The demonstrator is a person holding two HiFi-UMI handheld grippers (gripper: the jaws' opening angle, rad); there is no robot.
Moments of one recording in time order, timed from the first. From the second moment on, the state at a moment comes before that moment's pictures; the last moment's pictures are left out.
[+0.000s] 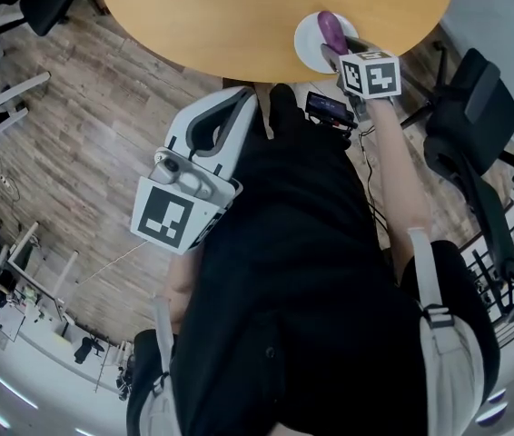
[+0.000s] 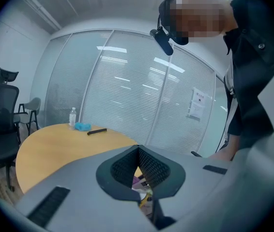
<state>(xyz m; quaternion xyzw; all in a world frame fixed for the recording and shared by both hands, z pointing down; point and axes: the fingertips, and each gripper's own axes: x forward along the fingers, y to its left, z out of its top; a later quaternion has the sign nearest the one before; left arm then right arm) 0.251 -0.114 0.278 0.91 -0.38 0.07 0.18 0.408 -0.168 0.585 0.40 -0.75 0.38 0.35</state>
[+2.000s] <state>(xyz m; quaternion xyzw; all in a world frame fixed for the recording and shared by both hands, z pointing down) 0.237 -0.108 0.281 0.90 -0.39 0.07 0.18 0.416 -0.167 0.589 0.43 -0.73 0.39 0.37</state>
